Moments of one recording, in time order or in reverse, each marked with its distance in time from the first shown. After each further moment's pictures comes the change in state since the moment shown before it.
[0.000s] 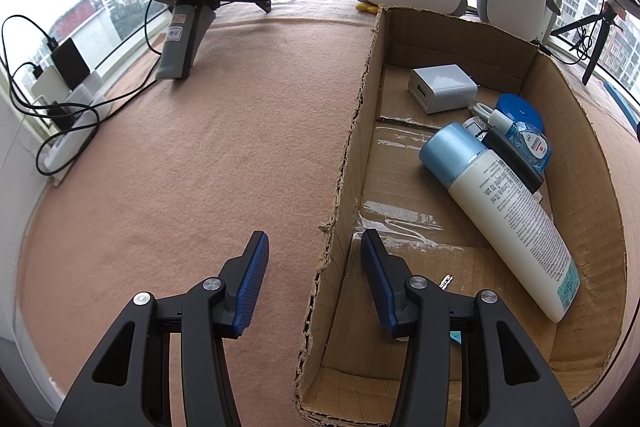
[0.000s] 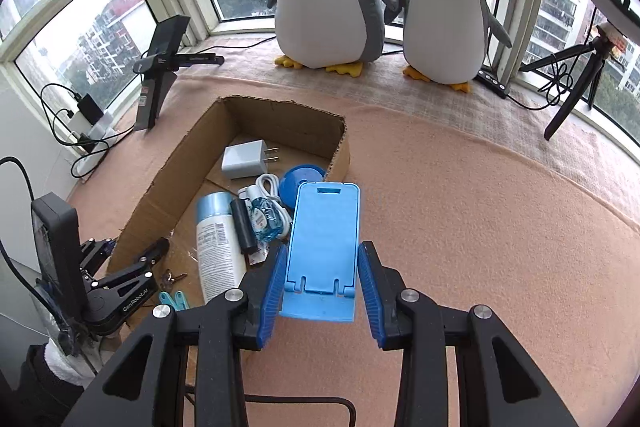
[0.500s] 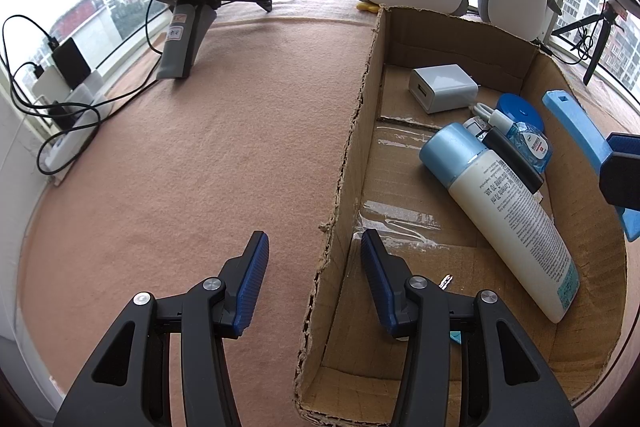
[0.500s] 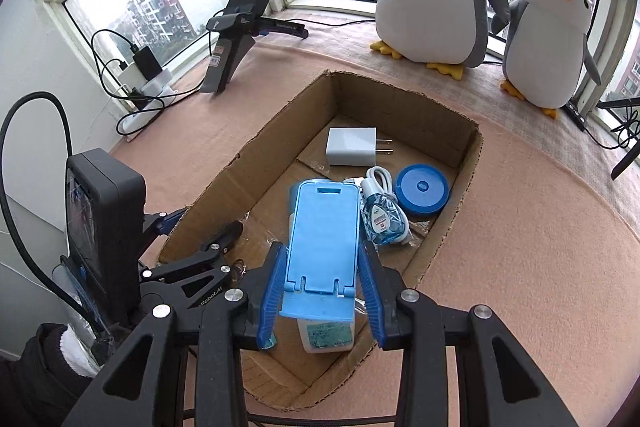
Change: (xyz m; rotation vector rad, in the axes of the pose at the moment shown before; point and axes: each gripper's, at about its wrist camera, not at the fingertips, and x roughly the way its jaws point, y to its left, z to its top) left arm 0.000 0.001 0.000 0.001 0.000 -0.001; right arm 0.031 0.070 -0.006 -0.151 0.056 0.108
